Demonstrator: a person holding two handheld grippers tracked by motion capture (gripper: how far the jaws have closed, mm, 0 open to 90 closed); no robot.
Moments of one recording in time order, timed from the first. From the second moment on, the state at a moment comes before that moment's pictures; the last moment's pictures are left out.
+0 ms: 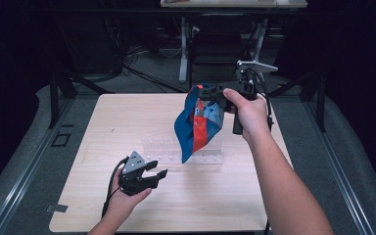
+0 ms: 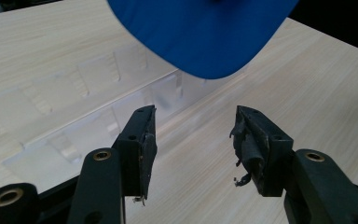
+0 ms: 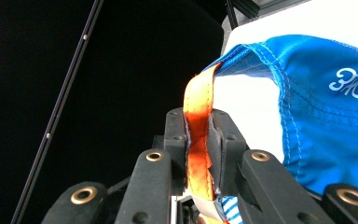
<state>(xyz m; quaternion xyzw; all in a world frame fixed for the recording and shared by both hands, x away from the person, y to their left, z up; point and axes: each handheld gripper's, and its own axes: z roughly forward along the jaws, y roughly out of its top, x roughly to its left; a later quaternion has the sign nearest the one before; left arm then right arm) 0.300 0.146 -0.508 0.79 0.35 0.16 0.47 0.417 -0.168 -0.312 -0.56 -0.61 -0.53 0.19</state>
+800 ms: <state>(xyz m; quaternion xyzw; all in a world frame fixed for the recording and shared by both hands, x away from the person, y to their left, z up) 0.314 0.118 -0.500 0.80 0.33 0.17 0.46 0.412 -0.164 -0.325 -0.57 -0.61 -0.52 0.20</state>
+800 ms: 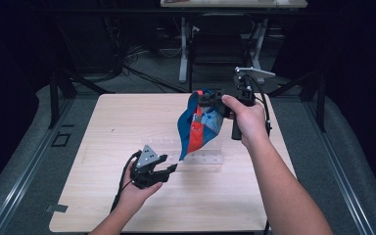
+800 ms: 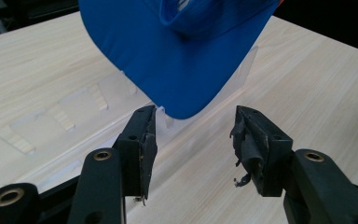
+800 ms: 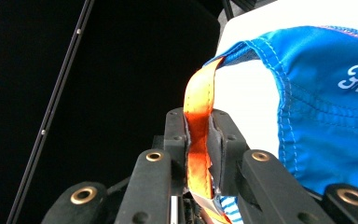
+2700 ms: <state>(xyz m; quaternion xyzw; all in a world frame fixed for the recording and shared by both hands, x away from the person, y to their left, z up) 0.325 0.110 -0.525 0.83 0.32 0.18 0.41 0.415 -0.148 -0.367 -0.57 -0.62 -0.49 0.23</state>
